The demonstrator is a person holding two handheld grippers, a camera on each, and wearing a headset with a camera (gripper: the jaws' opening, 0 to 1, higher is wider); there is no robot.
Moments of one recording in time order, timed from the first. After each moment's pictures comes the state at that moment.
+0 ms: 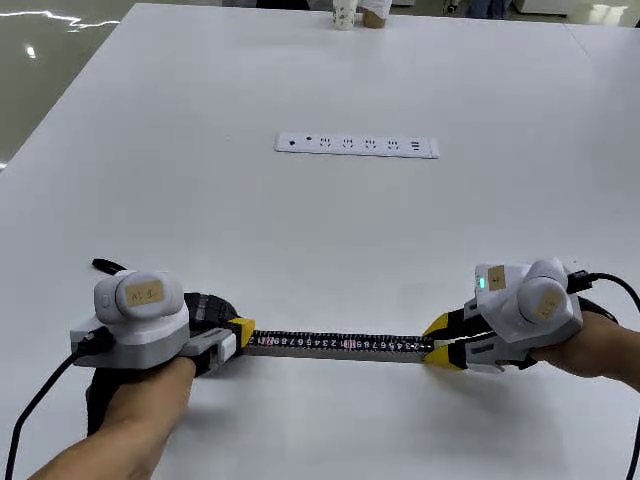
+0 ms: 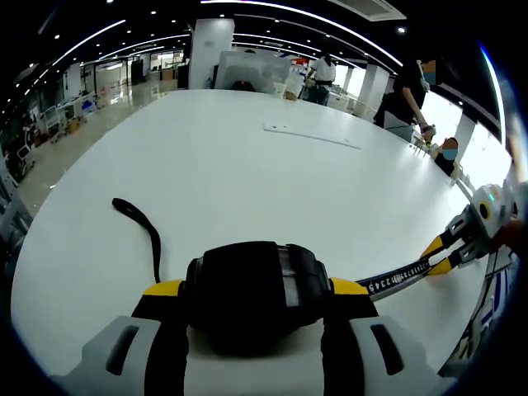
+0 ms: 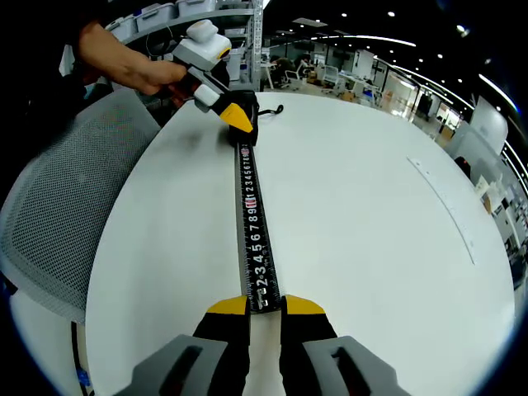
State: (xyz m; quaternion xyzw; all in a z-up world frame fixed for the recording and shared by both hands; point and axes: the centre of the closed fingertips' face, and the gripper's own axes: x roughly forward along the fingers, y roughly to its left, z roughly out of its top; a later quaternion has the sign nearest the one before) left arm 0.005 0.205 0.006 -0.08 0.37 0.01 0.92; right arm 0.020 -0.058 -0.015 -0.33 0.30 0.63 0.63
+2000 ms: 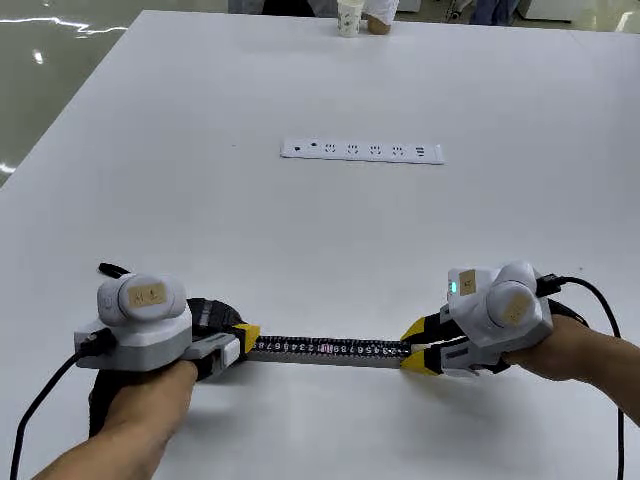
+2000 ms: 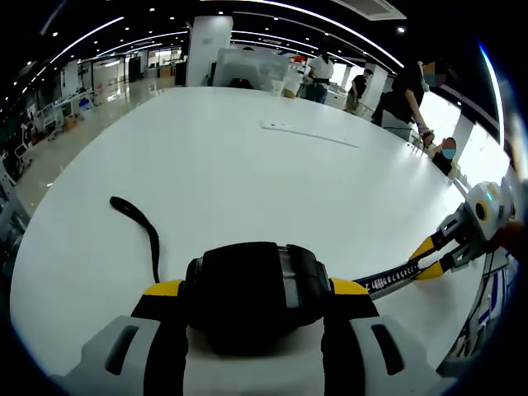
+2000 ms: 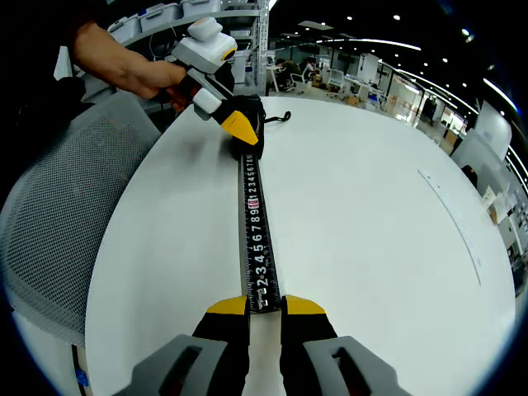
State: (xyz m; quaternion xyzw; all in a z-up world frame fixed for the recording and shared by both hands) left arm 0.004 0.204 0.006 -0.08 0.38 0.00 0.92; right arm 0.014 -0.024 -0.015 -0.33 0.29 0.65 0.62
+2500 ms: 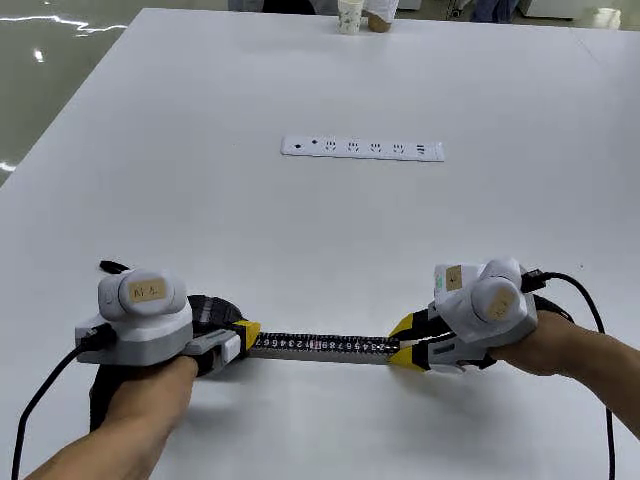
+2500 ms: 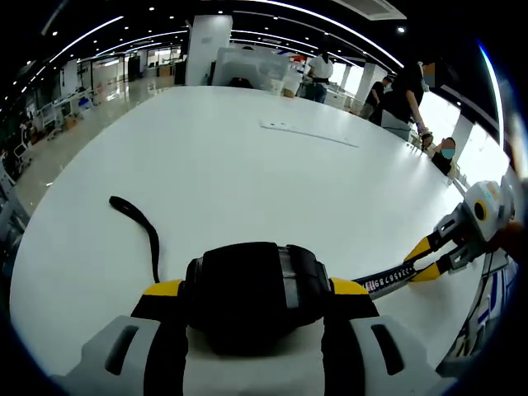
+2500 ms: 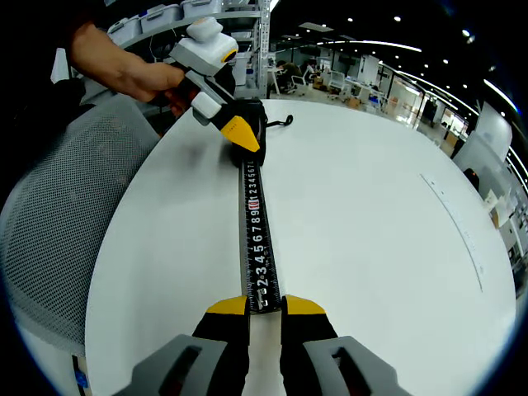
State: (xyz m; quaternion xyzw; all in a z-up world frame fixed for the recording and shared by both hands) left arm 0.003 0.204 0.005 -0.08 0.38 0.00 0.92; right arm 0.011 -0.009 -0.014 -0.32 0.29 0.65 0.62
